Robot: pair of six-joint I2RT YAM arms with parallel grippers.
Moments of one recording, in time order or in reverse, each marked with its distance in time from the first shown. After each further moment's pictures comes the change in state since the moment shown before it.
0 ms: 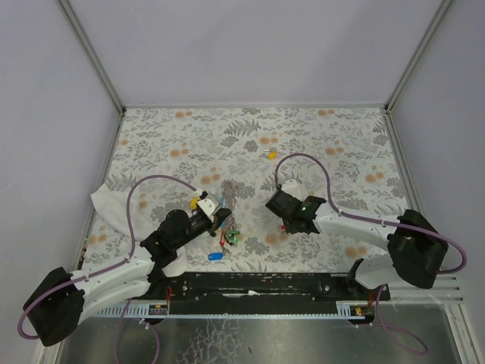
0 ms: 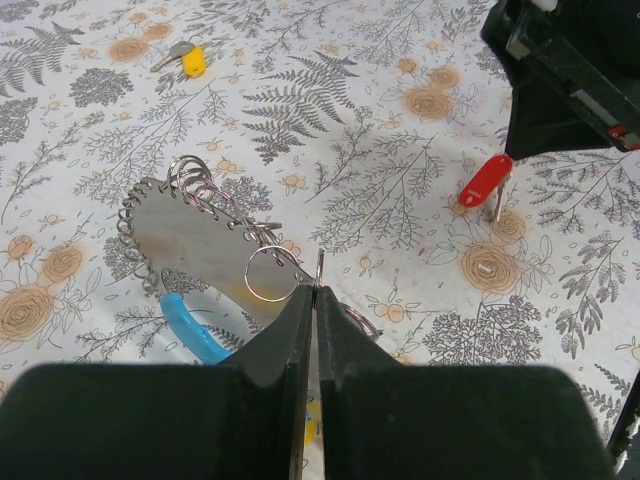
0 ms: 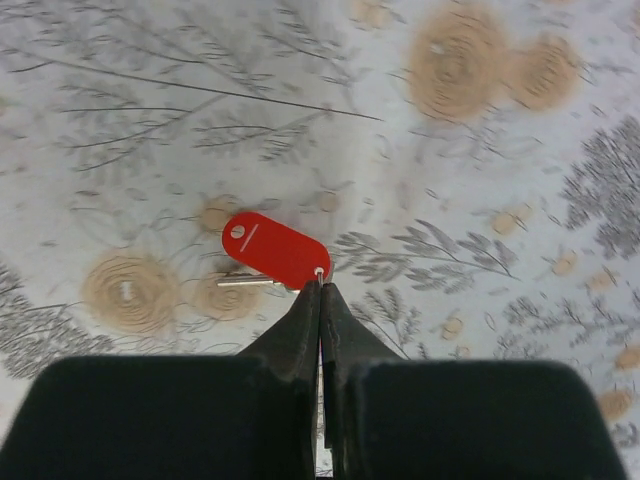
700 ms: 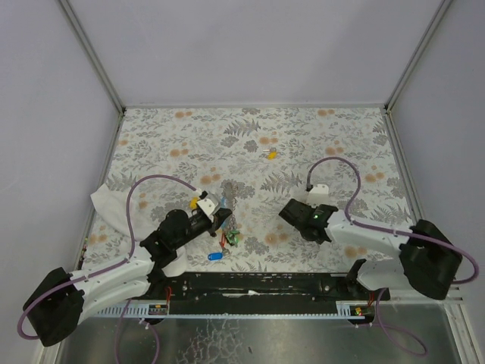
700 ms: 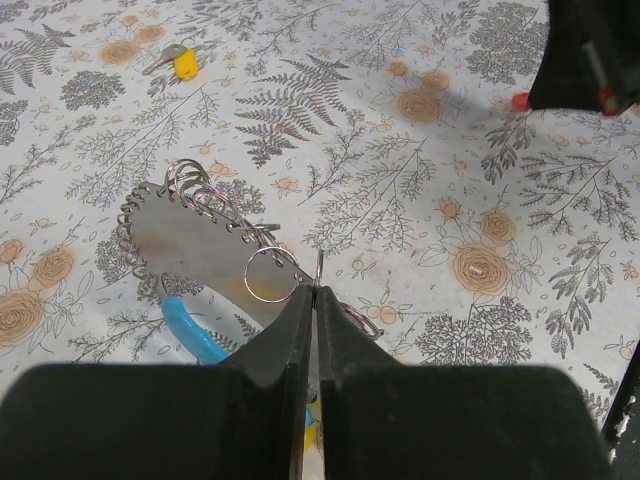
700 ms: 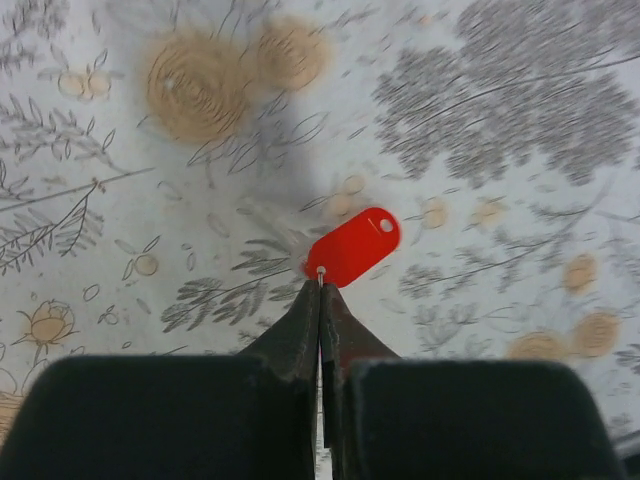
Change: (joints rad) left arm 0.000 0.000 0.004 0.000 0.021 -0.015; right arm -0.040 -0.192 -0.178 -0.095 0.365 0.392
